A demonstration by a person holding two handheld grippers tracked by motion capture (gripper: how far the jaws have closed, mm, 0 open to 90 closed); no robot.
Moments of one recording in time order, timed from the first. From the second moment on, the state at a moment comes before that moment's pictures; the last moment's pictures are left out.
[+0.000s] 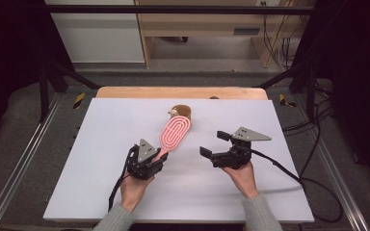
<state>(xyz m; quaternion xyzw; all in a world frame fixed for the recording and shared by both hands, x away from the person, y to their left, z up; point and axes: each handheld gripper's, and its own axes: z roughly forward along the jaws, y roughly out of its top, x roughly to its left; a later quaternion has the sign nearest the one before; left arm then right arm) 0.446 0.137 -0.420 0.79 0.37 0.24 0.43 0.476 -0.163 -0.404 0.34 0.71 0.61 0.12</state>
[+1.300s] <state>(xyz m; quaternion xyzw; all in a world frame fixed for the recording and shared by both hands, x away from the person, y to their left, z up) 0.431 0.110 -0.435 0.78 0.35 0.25 0.45 0.484 -0.136 -0.415 0.37 0.71 0.59 0.06</state>
